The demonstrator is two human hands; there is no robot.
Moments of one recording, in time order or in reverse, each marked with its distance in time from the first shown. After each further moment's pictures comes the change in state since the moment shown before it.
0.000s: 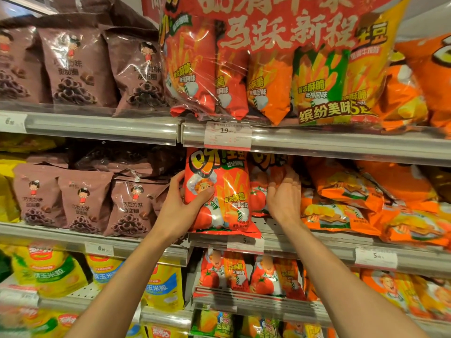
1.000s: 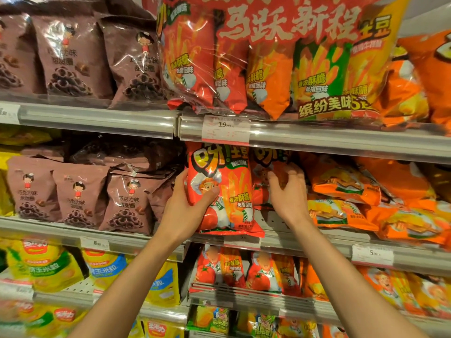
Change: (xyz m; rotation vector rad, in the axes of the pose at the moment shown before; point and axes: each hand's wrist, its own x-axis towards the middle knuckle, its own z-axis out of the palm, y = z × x) left_hand -0.013 -0.003 0.018 0.095 0.031 0.056; right_hand -0.007 0.004 -0.028 0.226 -0.076 0.014
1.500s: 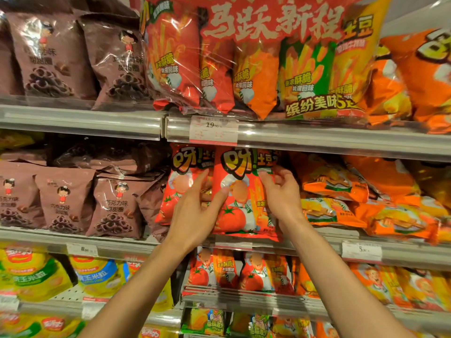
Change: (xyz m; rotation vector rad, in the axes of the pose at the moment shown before) left_hand 0.002 0.006 0.037 0.258 0.033 0.147; right_hand -0.006 -0.010 -0.003 0.537 -0.051 0.263
